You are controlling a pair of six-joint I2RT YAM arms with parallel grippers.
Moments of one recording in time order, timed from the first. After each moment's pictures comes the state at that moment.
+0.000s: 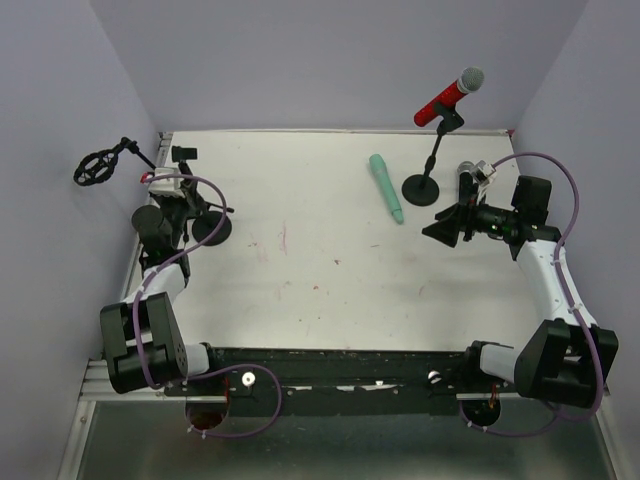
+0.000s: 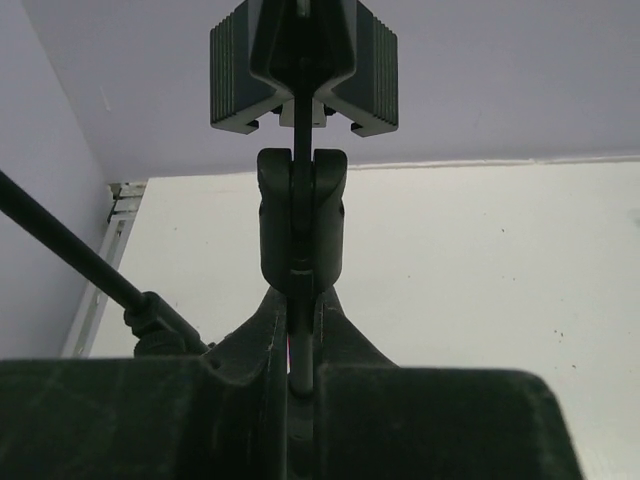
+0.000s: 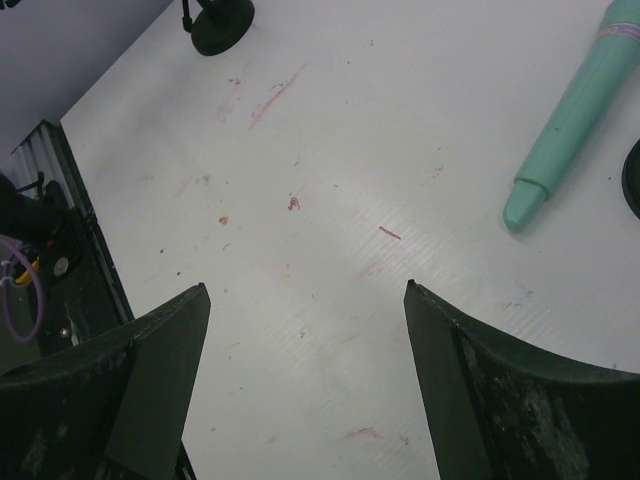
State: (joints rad) left arm 0.26 1.32 0.54 0.89 0.38 -0.09; right arm -0.20 1.22 0.90 -0.38 -1.14 -0.24
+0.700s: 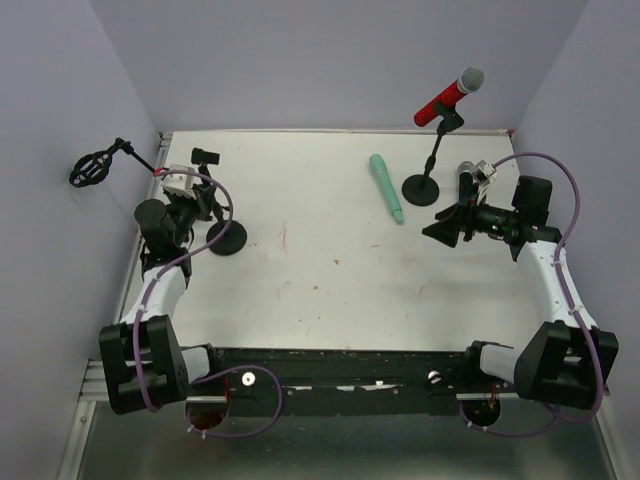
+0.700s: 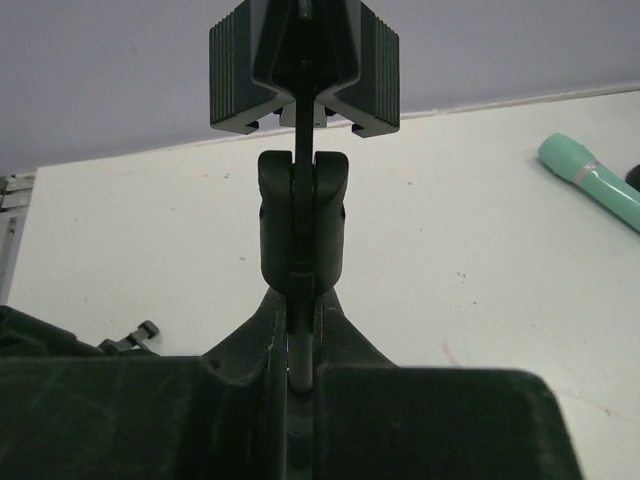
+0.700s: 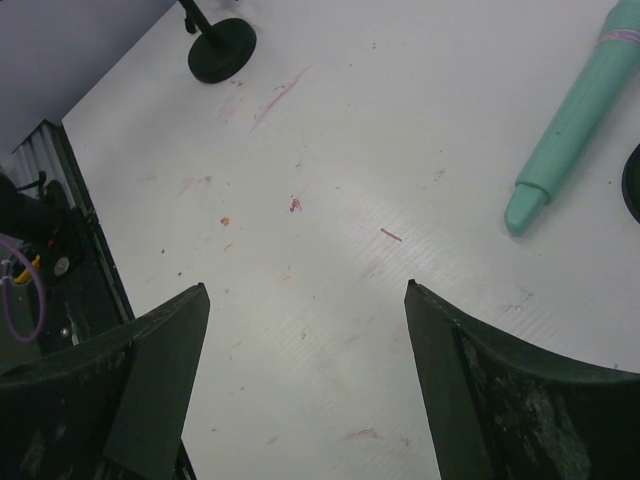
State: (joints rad) left arm 0.23 1.22 0.57 0.68 0.53 -0.08; right arm -0.20 1.21 0.90 -0.38 -1.15 -0.24
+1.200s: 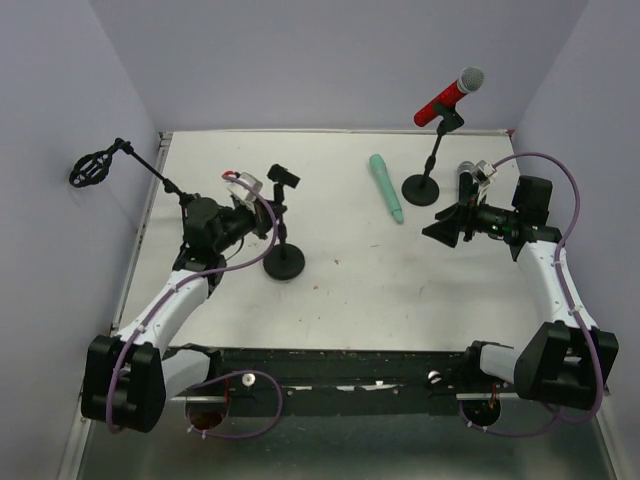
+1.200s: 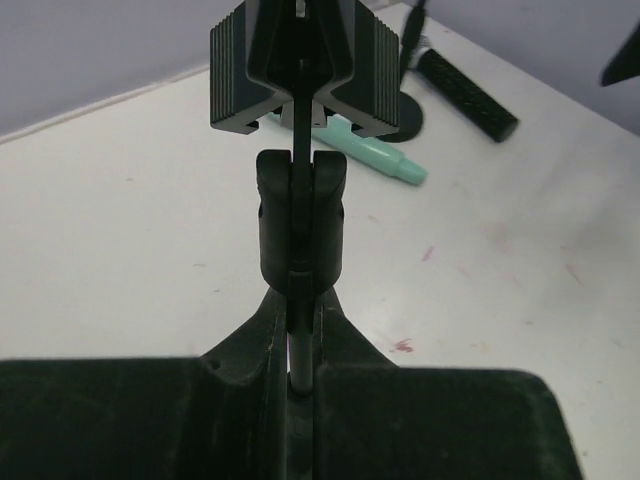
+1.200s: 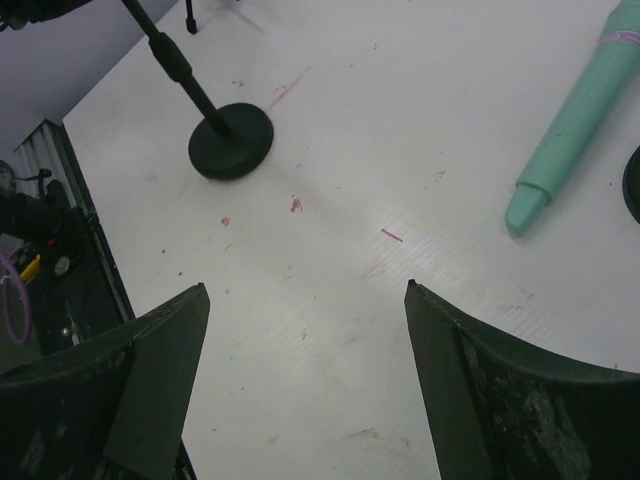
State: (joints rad) left arm -0.16 1.09 0.60 0.44 0.58 -0.09; right arm -0.20 1.21 0.90 -0.38 -1.15 -0.24
